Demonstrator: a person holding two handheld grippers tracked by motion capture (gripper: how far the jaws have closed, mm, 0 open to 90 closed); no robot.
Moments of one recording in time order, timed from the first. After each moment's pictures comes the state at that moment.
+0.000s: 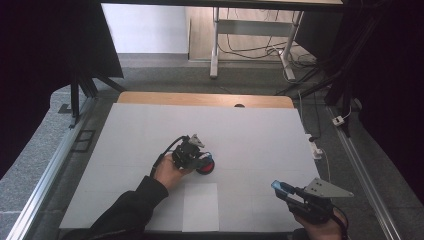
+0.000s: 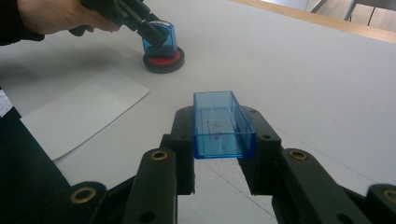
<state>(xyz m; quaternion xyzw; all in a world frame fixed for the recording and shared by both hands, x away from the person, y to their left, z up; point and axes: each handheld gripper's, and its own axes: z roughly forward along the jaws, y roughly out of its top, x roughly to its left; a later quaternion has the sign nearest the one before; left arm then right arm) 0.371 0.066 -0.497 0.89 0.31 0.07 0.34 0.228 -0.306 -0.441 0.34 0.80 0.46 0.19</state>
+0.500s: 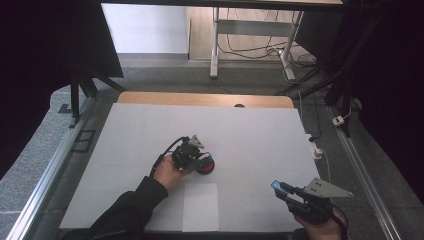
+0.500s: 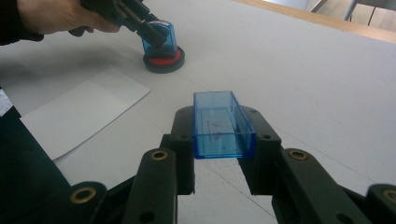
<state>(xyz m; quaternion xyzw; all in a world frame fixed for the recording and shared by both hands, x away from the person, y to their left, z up) 0.369 0.066 -0.499 0.89 0.31 0.07 0.34 0.228 -0.305 -0.441 0.34 0.80 0.46 0.19</state>
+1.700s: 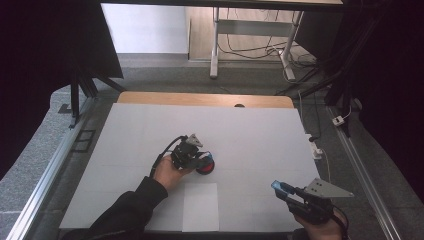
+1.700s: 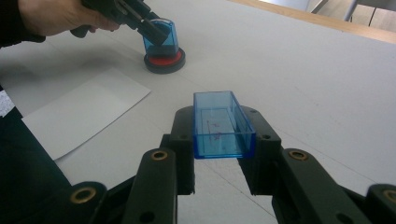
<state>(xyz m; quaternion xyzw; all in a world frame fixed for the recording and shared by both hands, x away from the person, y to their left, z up) 0.371 0.070 -0.497 0.88 0.31 0.06 0.37 0.228 -0.306 -0.441 0.34 0.80 0.46 0.19</state>
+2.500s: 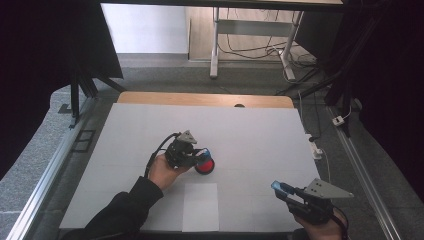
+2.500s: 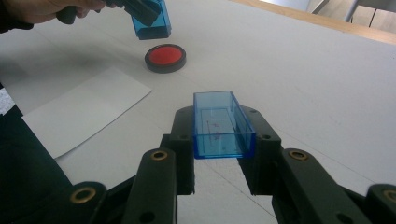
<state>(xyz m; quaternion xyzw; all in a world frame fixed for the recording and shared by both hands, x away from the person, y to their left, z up) 0.359 0.086 -0.475 0.86 0.31 0.06 0.41 0.227 -0.306 -0.441 0.33 0.80 0.46 0.19</state>
